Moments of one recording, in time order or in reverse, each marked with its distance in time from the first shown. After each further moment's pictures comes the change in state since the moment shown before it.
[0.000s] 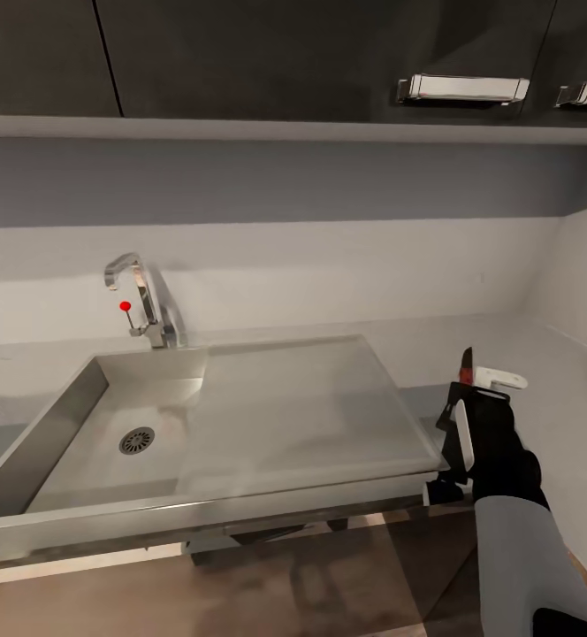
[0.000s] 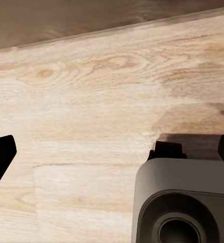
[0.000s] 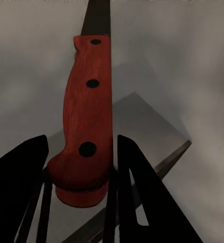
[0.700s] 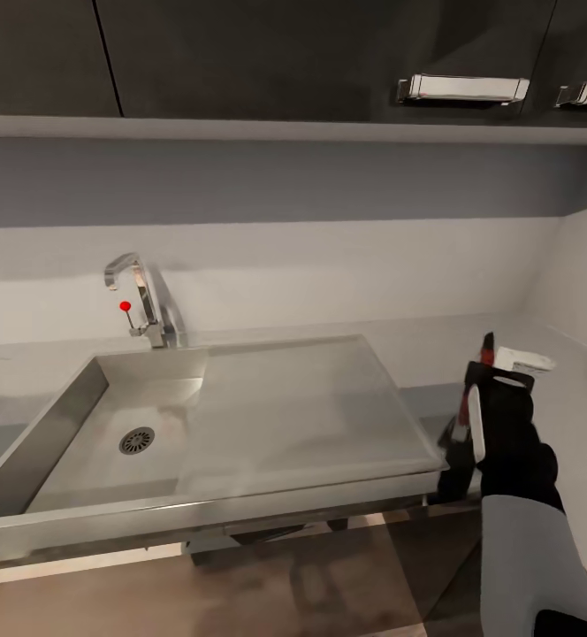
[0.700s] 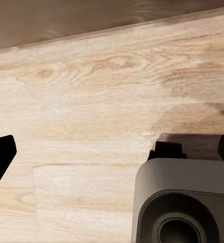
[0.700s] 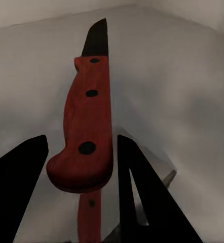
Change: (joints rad) left arm 0.000 0.000 0.000 0.000 0.000 0.000 0.000; right arm -0.001 0.001 0.008 -0.169 0.005 0.022 -0.045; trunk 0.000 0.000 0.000
